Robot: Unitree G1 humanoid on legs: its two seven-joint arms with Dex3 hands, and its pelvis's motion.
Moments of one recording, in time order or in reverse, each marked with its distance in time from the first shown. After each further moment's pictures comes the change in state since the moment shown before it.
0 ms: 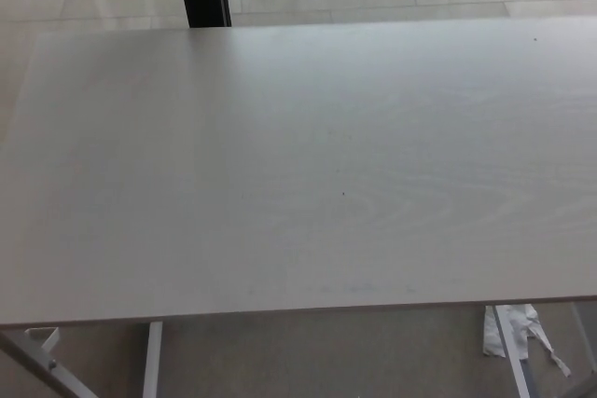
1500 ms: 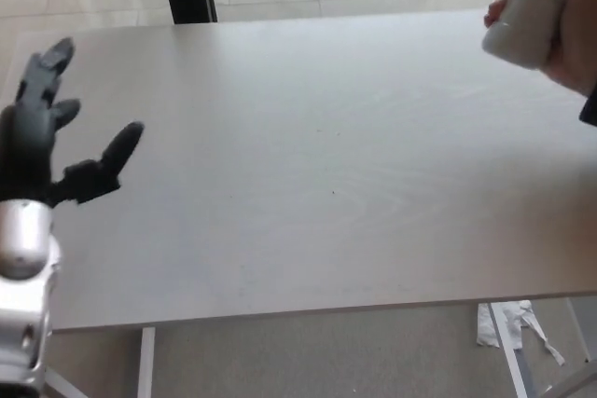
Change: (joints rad) left_arm -0.552 -0.150 -0.563 -0.074 0.452 0.008 0.400; right_arm -0.048 0.017 0.010 -0.028 -0.017 -0.031 -0.040
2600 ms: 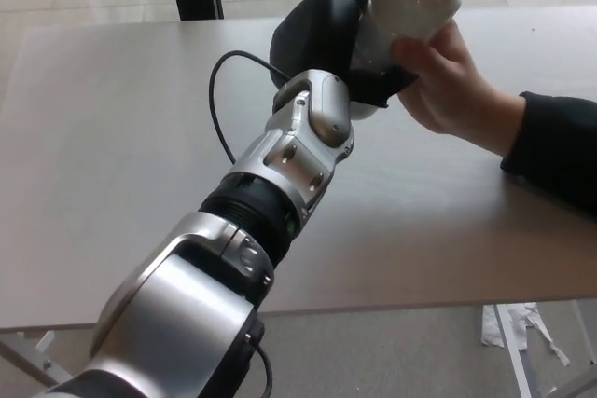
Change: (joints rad) left_arm -0.883 -0.454 -0.523 0.851 0.139 -0.035 0.309; right_arm -0.003 0.034 0.101 -0.007 -0.002 -0.001 0.041
